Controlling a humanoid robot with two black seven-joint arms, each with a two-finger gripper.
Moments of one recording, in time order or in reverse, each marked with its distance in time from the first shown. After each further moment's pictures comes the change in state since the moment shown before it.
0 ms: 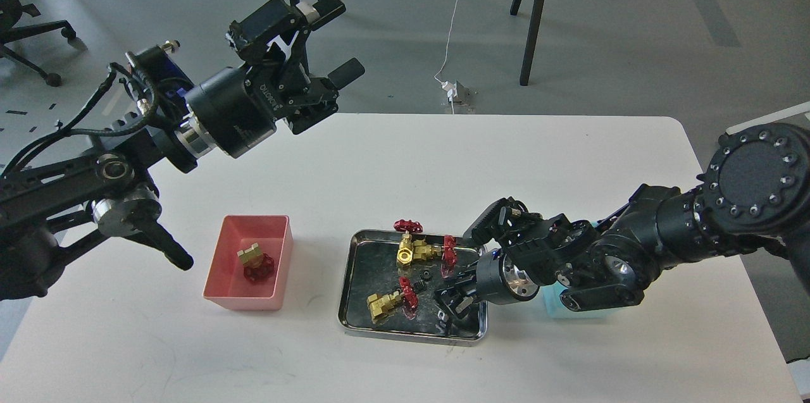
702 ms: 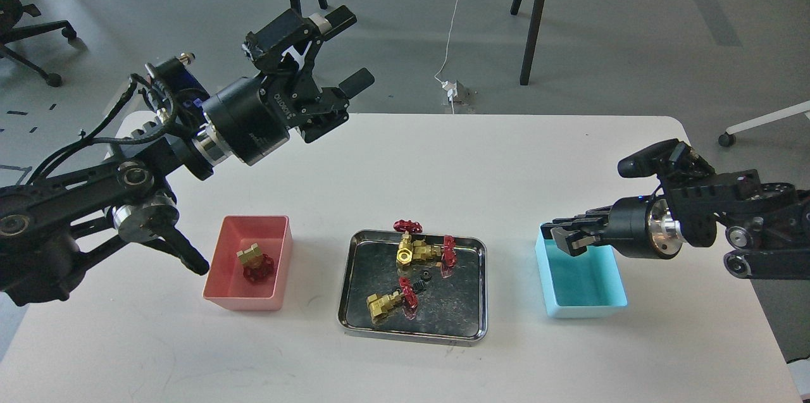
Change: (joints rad) left arm 0.020 -0.073 0.003 0.052 0.003 0.000 0.000; right arm 0.173 -0.667 0.036 0.352 -0.105 -0.013 0.009
